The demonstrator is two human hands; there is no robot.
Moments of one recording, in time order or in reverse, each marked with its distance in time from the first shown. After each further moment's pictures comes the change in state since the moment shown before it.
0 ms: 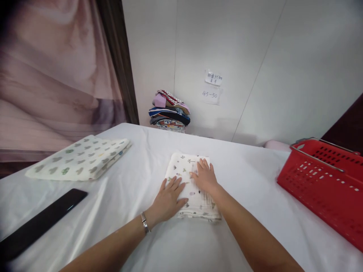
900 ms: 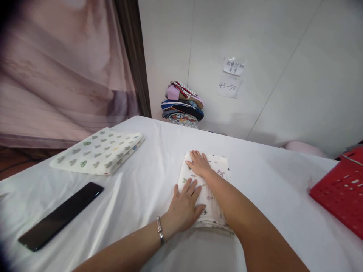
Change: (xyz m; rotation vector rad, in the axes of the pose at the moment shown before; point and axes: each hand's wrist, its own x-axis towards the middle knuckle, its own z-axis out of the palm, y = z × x) left_hand 0.000 0.007 0.006 -0.077 -0.109 -0.090; right_hand 0.098 -0.064 0.030 0.064 -0.097 -0.229
